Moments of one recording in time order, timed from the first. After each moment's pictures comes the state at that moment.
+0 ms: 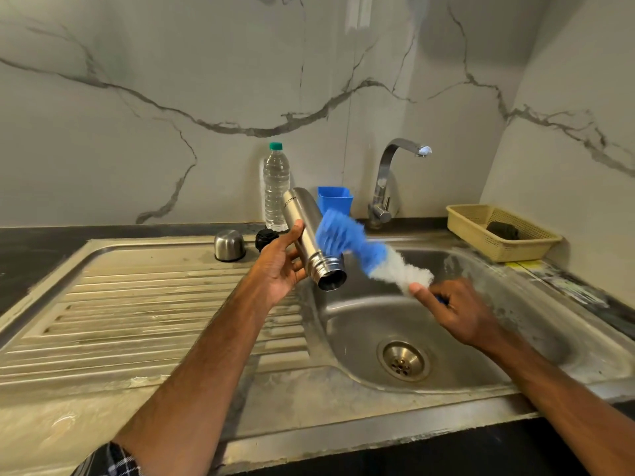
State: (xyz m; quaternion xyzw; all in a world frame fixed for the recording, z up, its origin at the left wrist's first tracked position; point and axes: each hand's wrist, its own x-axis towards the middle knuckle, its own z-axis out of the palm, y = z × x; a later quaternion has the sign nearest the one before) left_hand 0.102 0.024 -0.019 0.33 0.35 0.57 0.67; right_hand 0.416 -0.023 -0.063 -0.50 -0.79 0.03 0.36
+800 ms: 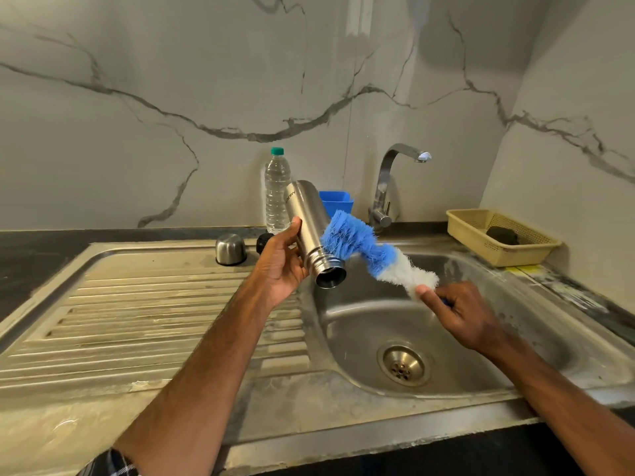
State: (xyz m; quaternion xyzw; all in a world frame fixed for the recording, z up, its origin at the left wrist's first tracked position) left_hand 0.103 0.027 -0.014 0.32 0.27 0.58 0.70; right_hand 0.418 -0.028 -0.059 -0.49 -0.78 0.01 0.39
